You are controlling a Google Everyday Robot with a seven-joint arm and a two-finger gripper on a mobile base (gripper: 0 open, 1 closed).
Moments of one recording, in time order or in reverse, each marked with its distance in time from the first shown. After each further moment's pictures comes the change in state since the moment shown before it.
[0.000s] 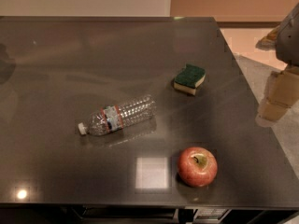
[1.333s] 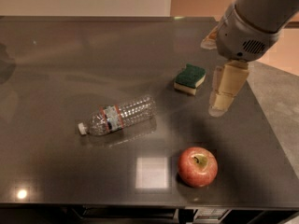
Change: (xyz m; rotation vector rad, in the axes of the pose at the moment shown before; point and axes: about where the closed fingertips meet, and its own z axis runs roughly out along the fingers) arm -0.084 -0.009 0.040 -0.089 -0.097 -0.191
